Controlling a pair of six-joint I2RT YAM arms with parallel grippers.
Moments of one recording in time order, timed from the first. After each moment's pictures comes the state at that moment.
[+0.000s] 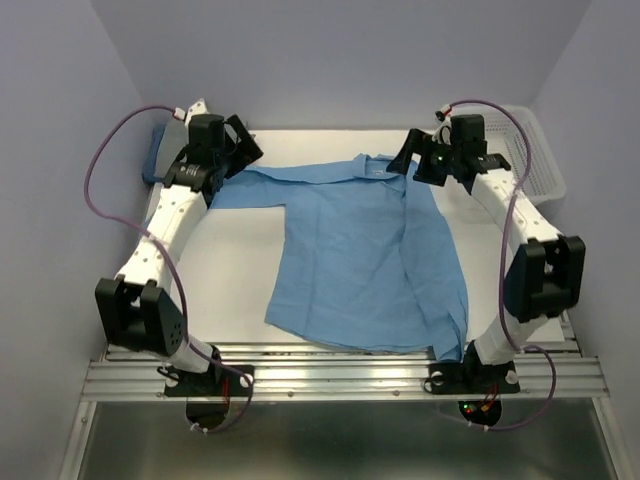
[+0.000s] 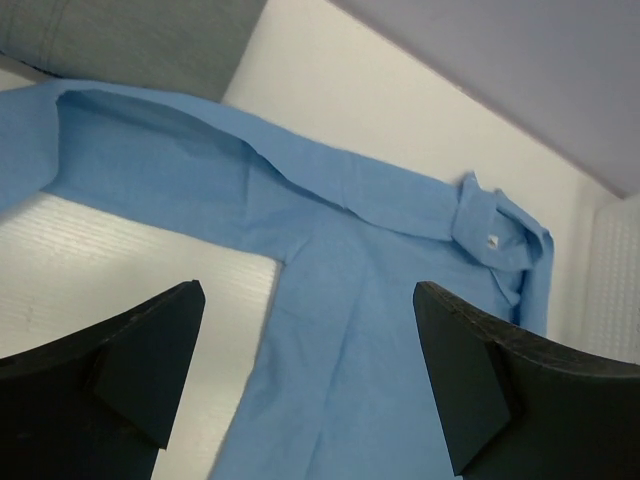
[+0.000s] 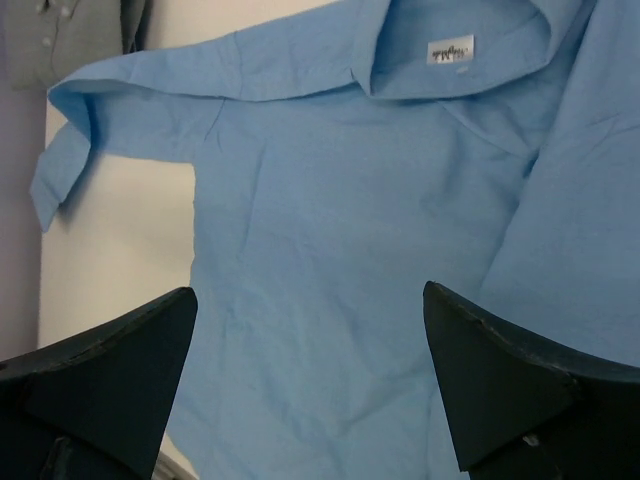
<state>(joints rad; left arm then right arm) -0.19 1.56 1.50 -0.49 -0.14 -0.65 0.12 1.76 1.52 -0.43 -0.45 0.44</state>
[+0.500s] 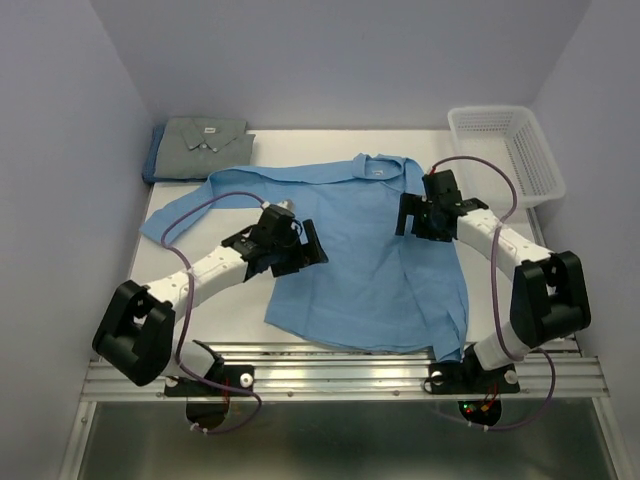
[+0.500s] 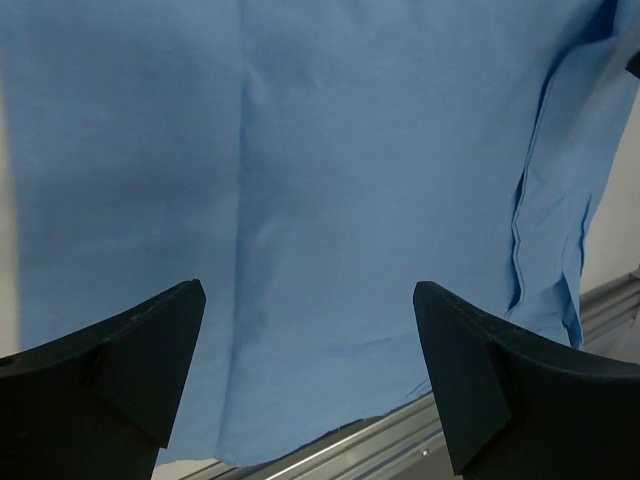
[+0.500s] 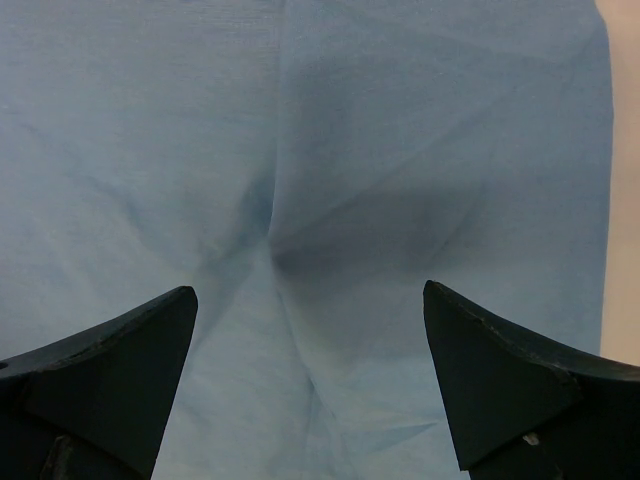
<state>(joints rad) -0.58 1.36 0.83 -0.32 0.10 -0.81 0.28 1.53 1.06 -0.47 0.05 0.40</state>
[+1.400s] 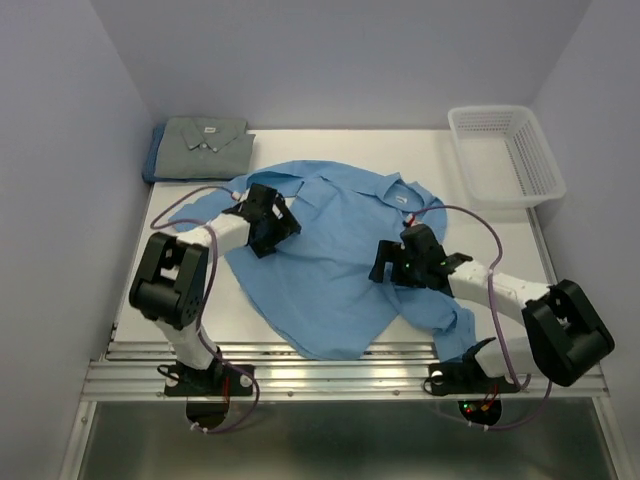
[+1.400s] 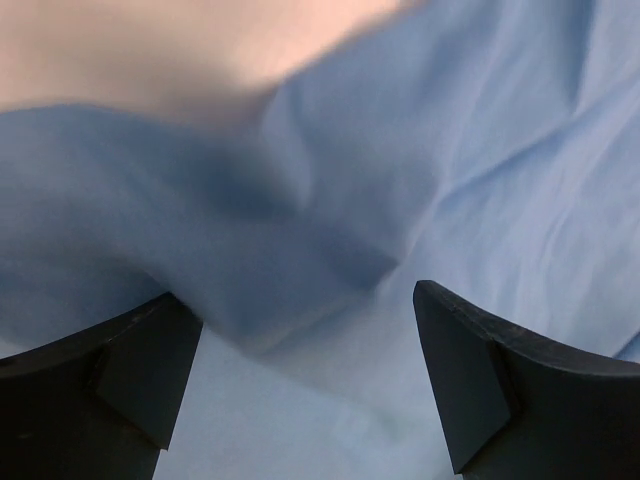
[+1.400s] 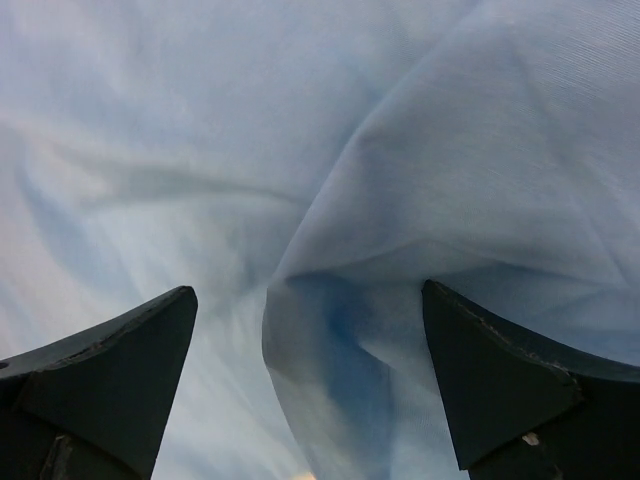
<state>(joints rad) -0.37 1.65 0.91 -0.26 0.01 -0.93 0.50 1.37 0.64 -0.18 -0.05 0.61</state>
